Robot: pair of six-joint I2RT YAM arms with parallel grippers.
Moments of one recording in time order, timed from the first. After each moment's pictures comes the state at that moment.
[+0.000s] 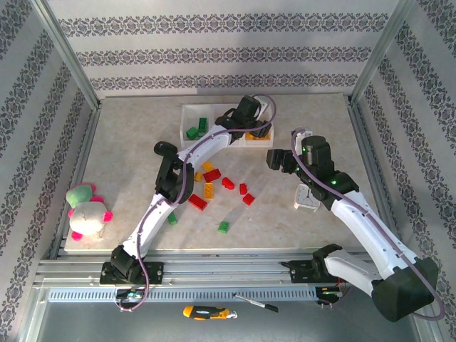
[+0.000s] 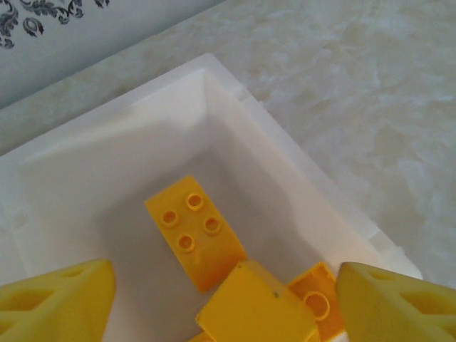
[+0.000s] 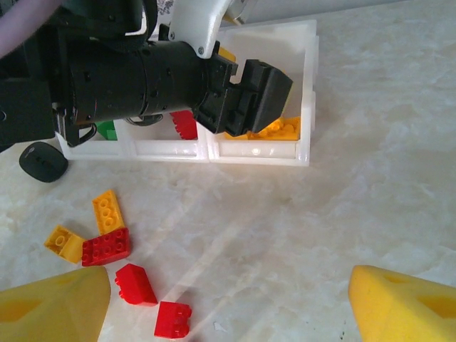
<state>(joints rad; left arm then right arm) -0.60 2.63 2.48 -0.49 -0.05 -0.02 0.36 1.01 0.86 -0.41 -0.02 0.35</state>
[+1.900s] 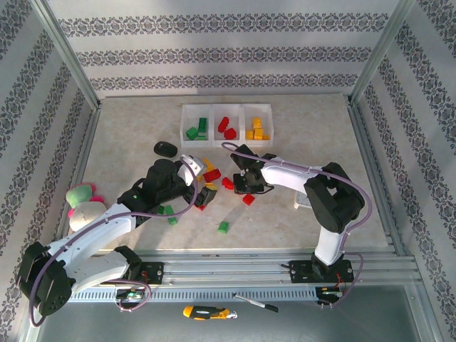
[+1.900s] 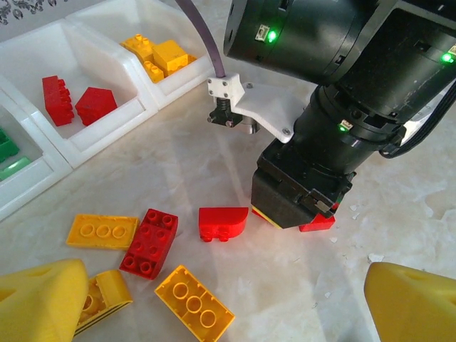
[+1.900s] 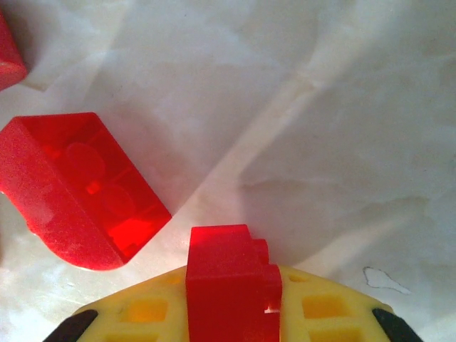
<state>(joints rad) -0.60 1.03 0.66 -0.12 0.18 0.08 0.66 1.81 1.12 -0.58 -0.08 0.61</state>
